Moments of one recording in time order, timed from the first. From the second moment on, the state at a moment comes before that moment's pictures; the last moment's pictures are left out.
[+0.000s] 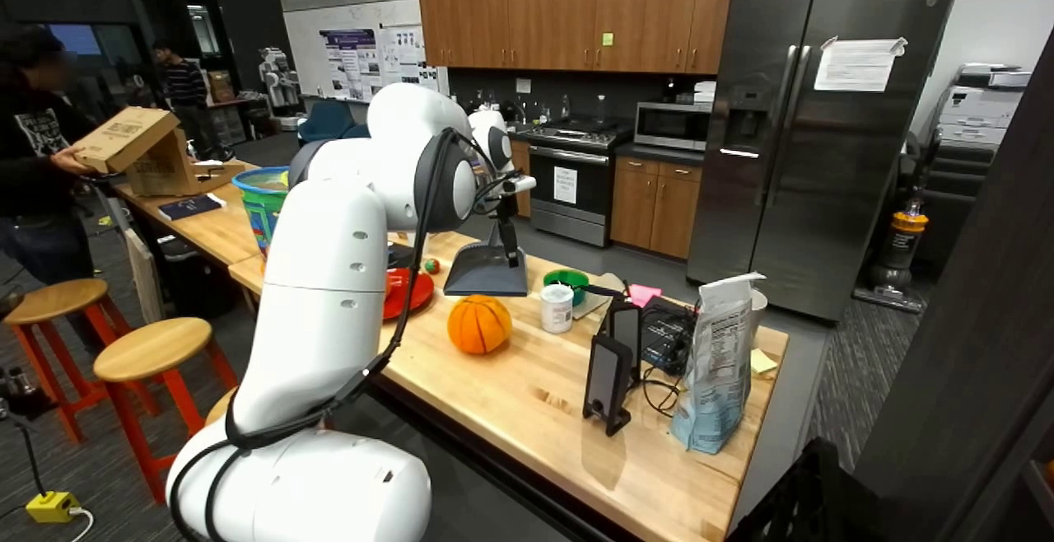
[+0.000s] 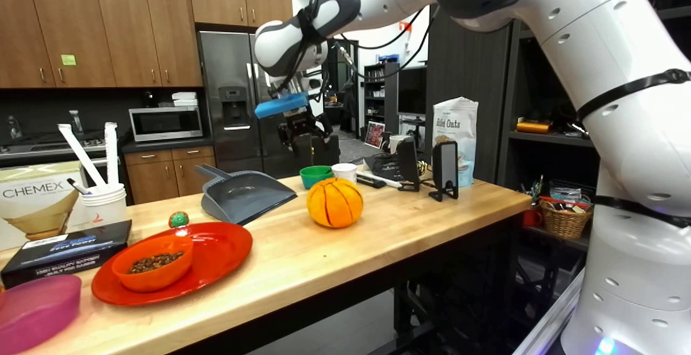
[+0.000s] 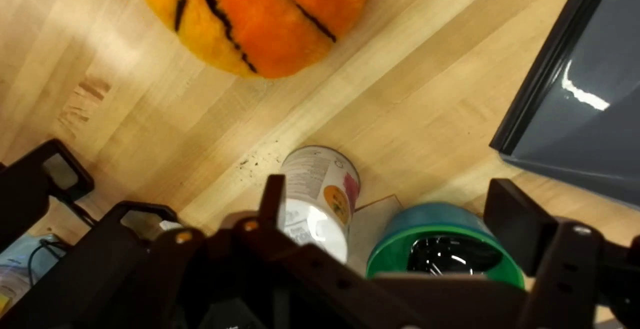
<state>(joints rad) 0.23 0.51 0.06 -1.37 -0.21 1.72 1.27</state>
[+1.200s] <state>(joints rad) 0.10 0.25 0.01 -1.67 -0.01 1.73 1.24</state>
